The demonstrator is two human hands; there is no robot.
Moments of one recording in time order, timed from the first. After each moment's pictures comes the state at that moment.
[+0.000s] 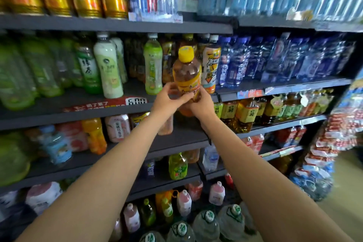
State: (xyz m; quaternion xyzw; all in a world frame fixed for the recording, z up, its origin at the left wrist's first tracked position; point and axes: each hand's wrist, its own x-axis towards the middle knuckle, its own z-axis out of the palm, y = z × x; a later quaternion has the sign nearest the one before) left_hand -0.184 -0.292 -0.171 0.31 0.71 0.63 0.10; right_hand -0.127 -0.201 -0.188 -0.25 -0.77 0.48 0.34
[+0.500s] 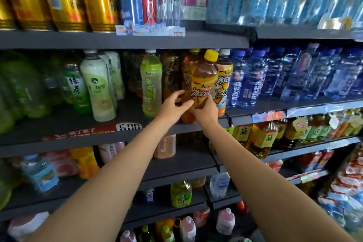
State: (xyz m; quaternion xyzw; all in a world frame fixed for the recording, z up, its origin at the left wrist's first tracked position) left_hand -0.264 -0.215 -0.161 0.31 0.75 0.57 0.11; right_hand -0.211 -0.123 -0.177 -0.29 -0.78 0.45 0.33
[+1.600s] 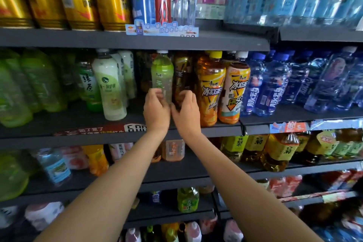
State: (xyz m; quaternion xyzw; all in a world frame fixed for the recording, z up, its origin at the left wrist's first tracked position) left_hand -0.294 -0.227 -0.179 0.15 0.79 0.55 -0.22; right_hand -0.251 -0.163 -0.184 -0.11 -0.85 0.34 0.39
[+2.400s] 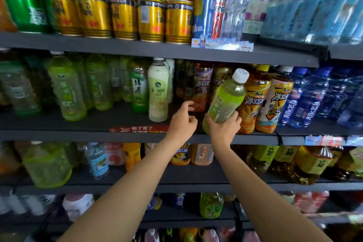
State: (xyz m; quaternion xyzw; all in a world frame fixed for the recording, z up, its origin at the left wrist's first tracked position) left_hand -0.307 -0.316 -0.182 0.29 0.81 0.51 -0.01; right_hand -0.267 -0.210 -0.200 -0.34 -0.73 0.43 0.40
